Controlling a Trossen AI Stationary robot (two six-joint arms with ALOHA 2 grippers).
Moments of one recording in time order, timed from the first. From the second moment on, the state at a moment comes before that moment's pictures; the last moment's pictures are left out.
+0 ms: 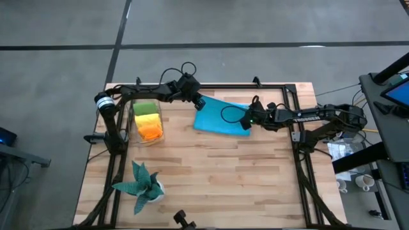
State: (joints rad) left arm 0.58 1.81 1.16 -0.06 -0.01 -0.10; right arm -0.26 1.36 0.62 -0.37 0.64 0.64
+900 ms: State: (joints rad) left arm 0.59 1.82 1.16 -0.02 -0.10 -0.04; right arm -0.29 1.36 0.61 -0.31 0.68 0.62
